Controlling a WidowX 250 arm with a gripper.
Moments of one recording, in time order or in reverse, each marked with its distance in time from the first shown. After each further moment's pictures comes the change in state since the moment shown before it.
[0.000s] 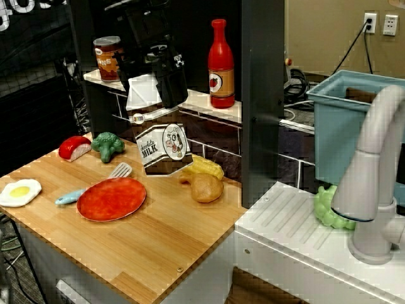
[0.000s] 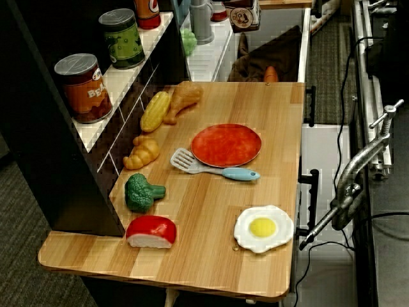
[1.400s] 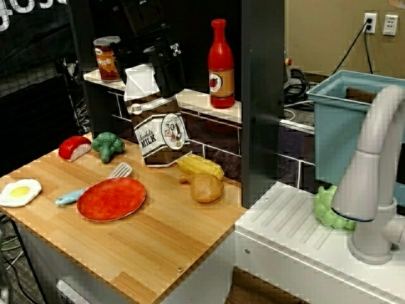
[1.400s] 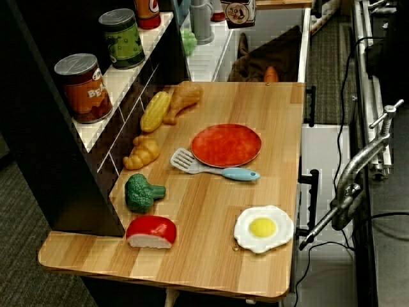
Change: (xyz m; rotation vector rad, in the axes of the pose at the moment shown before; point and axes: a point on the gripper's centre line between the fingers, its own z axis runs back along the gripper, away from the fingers) arm 0.003 0.002 0.011 0.007 -0.033 0.011
